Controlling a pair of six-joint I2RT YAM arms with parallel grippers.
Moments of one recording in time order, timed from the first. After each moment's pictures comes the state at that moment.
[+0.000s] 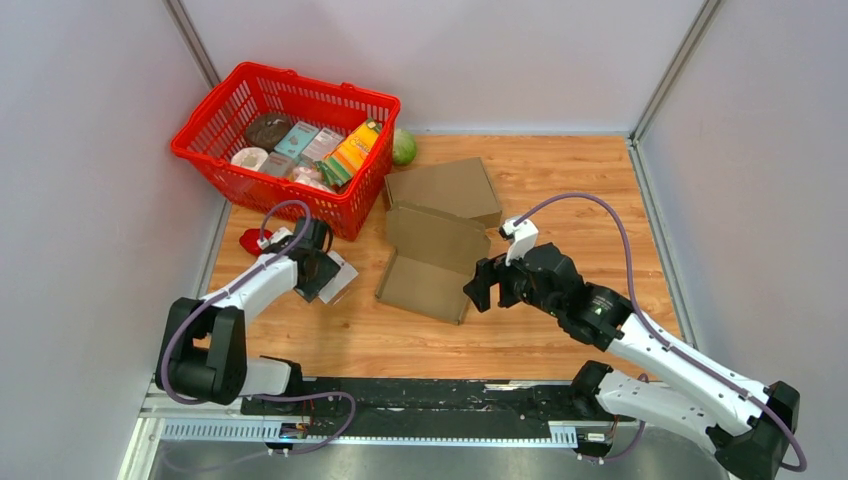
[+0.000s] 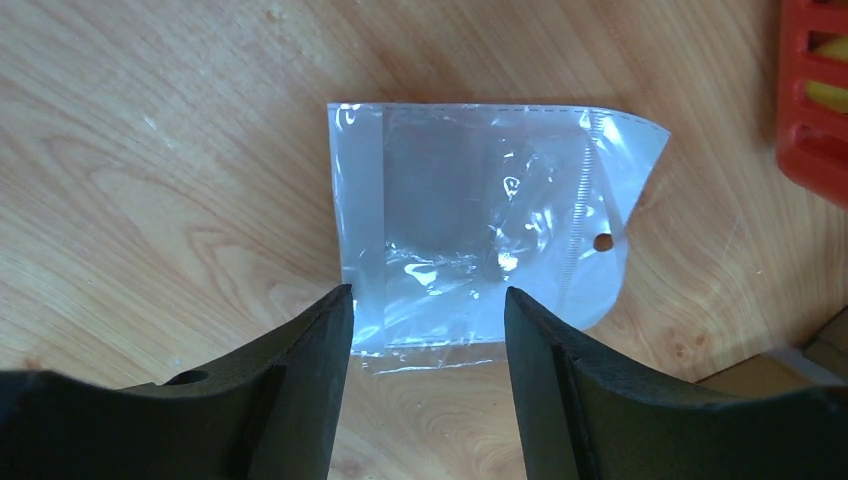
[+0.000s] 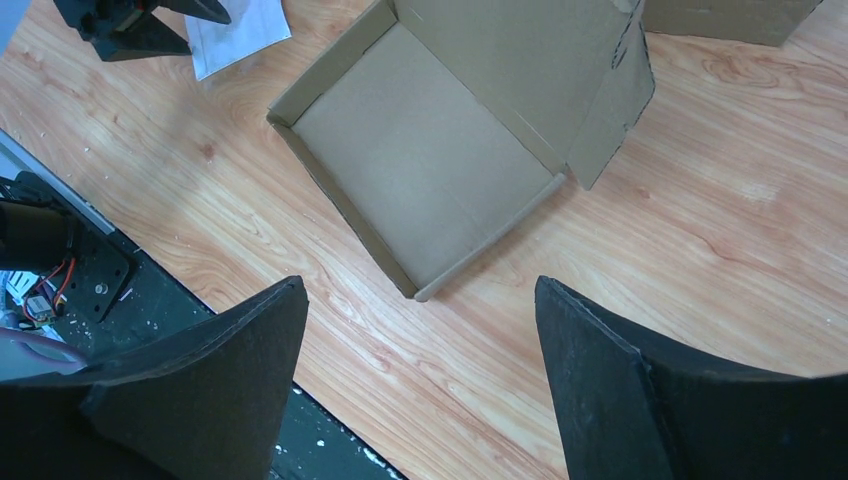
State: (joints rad) left arm -0.21 1.33 0.70 -0.55 -0.28 -1.05; right arm 0.85 0.84 0.74 -0.41 0.09 0.39
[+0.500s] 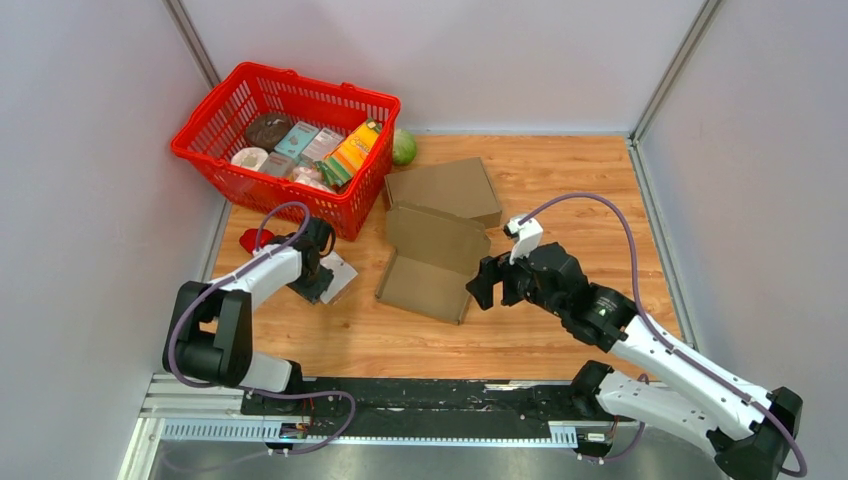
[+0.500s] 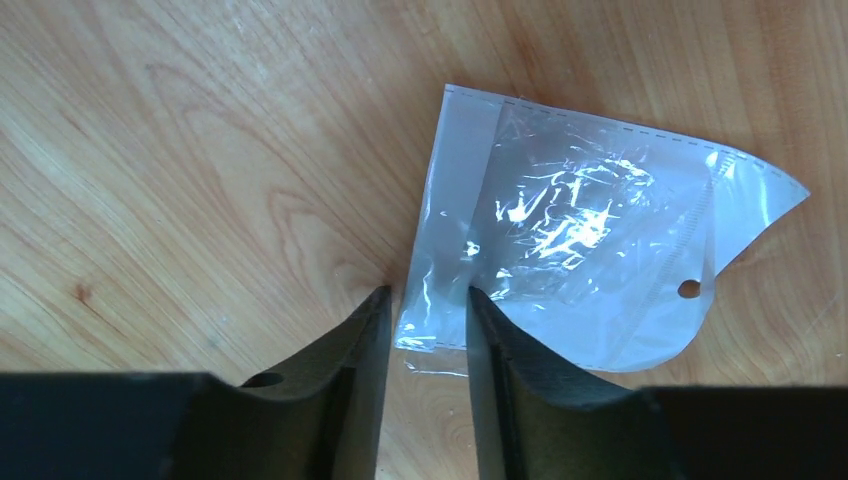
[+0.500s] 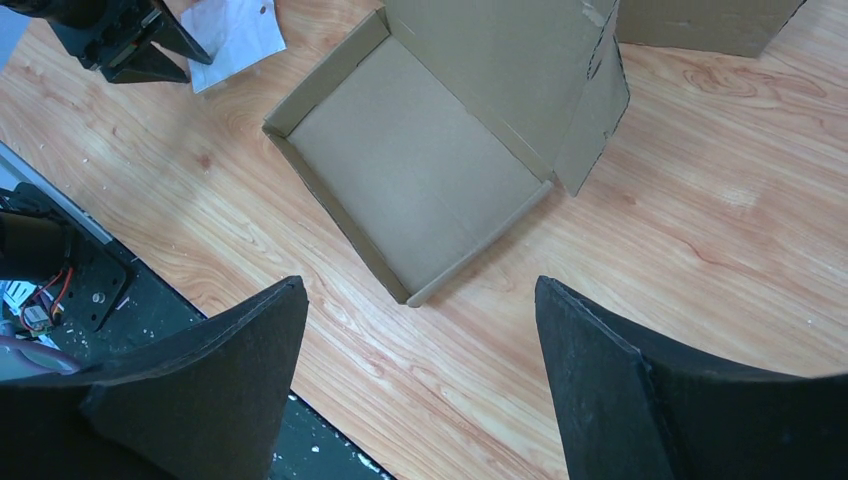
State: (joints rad) left arm -0.20 1.42 0.74 -0.68 -0.31 -1.23; right arm 0.84 0.82 0.73 -0.41 0.09 0.37
